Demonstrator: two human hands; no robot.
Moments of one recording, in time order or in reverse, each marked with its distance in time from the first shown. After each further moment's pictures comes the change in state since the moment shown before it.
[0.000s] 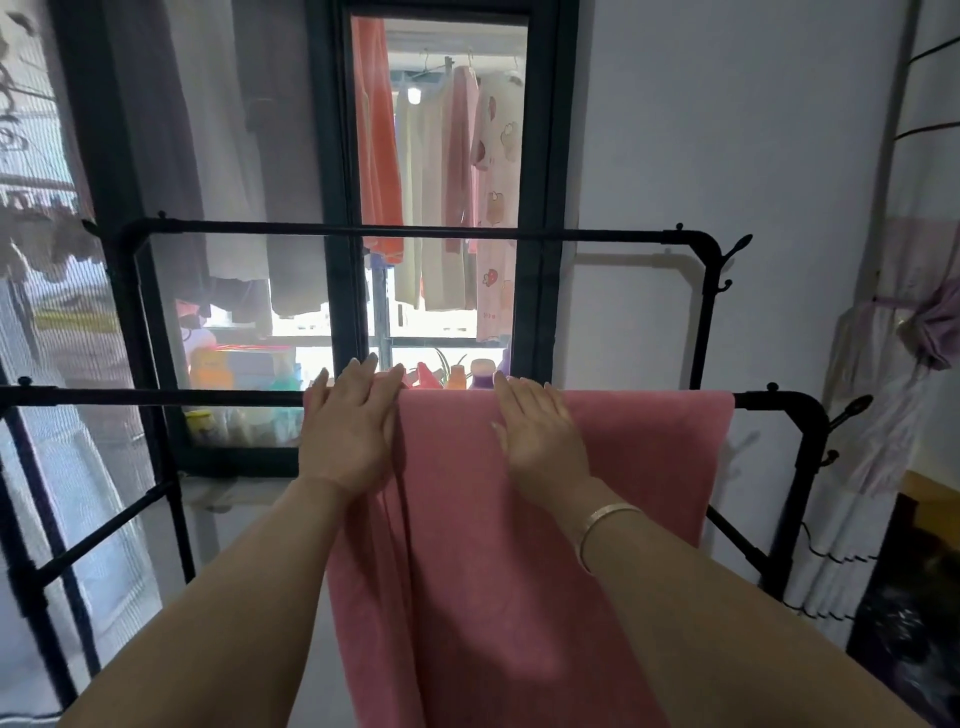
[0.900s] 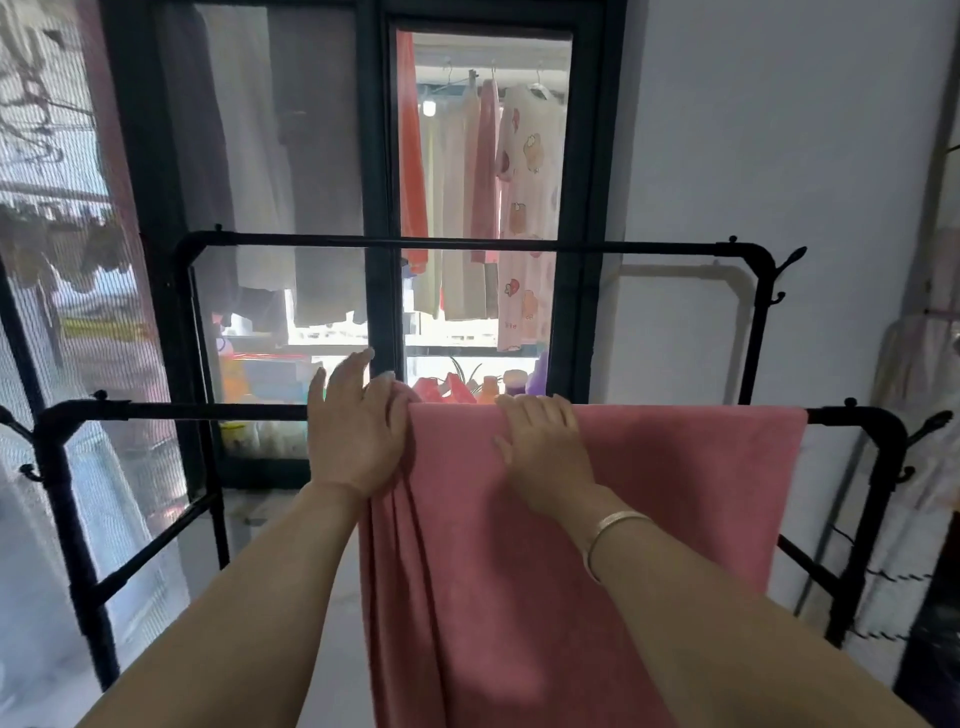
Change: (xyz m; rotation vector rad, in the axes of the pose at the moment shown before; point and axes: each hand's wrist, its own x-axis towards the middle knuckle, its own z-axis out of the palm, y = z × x) left_hand 0.008 -0.055 -0.025 -0.097 0.135 -0.092; right_hand 0.031 -0.059 0.035 -0.041 -0.120 0.026
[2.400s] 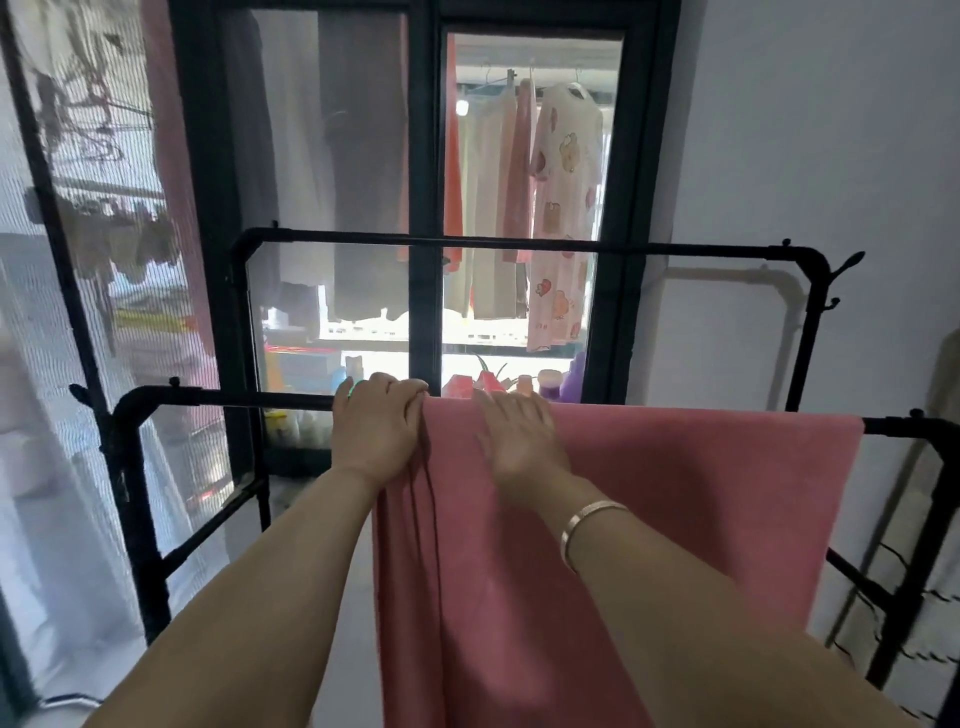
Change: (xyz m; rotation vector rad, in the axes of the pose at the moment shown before) left_hand 0.001 -0.039 -0.013 -0.001 -0.139 -0.092; right_hand 0.022 -0.073 0.008 0.157 -0.114 -0.050
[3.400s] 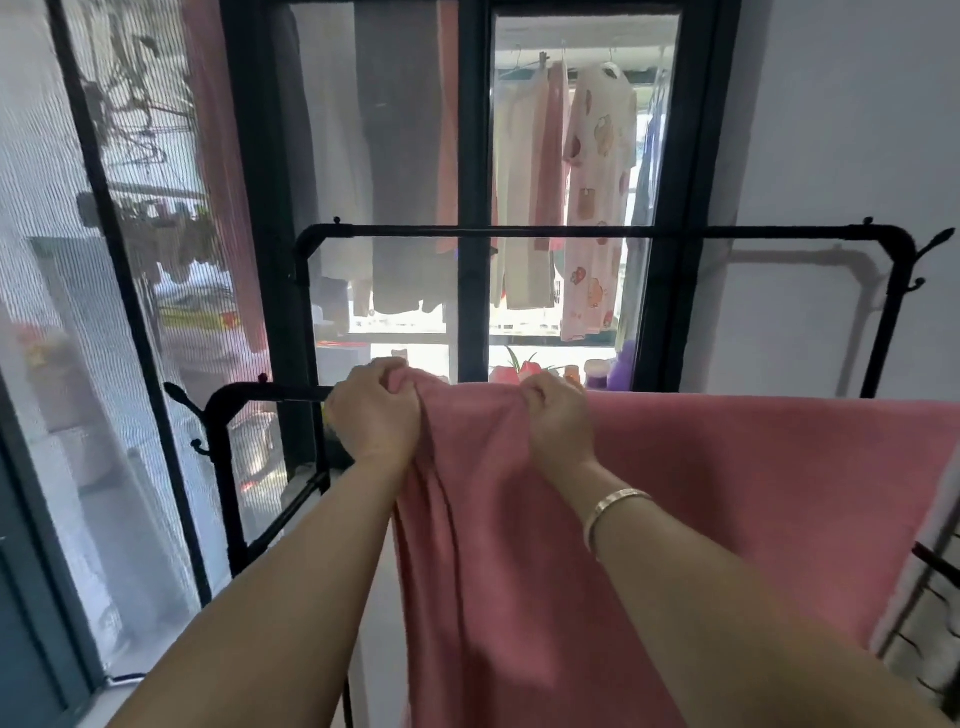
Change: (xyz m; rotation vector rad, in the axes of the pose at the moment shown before) left_hand 0.004 -0.063 -0.035 -0.364 0.289 -0.441; right_hand 0.034 -0.063 0.014 0.538 0.398 0.292
